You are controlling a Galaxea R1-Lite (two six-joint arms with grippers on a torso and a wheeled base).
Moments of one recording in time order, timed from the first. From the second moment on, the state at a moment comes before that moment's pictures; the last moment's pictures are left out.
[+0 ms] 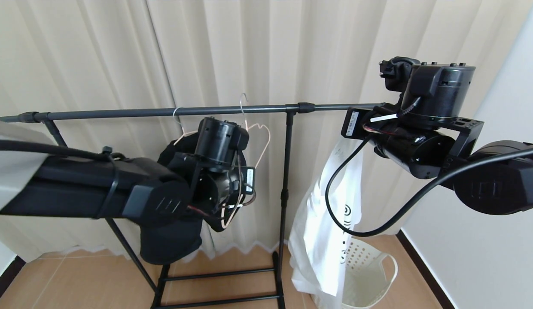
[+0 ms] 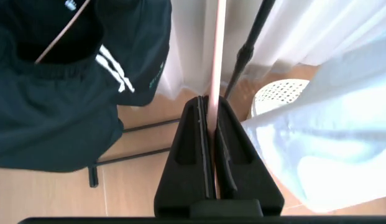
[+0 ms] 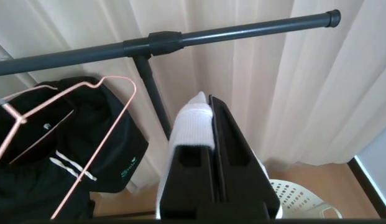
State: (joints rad) left arm -0.65 1.93 -1.20 -0.18 0.45 -0.22; right arm 0.56 1.80 -1.19 -0.53 -0.51 0.23
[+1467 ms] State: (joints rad) left arm -0.81 1.43 -0.34 -0.85 0.18 0.10; right arm 0.47 1.88 -1.22 -0.53 -0.52 0.19
